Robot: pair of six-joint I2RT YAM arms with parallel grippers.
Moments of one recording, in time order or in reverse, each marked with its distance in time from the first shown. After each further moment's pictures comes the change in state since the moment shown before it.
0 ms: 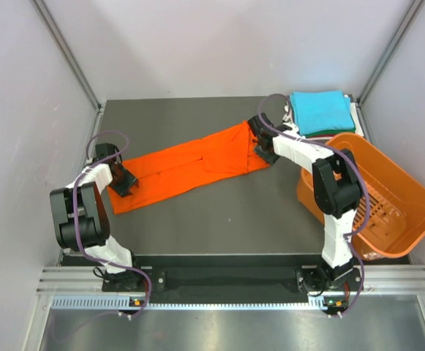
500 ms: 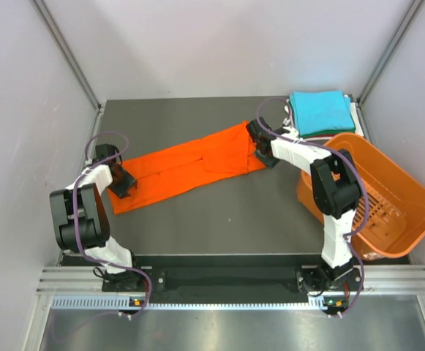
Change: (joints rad) left arm 0.000 -0.013 -0.014 -0.002 -0.041 0.004; right arm 0.019 0.000 -0.040 0.008 0.034 0.052
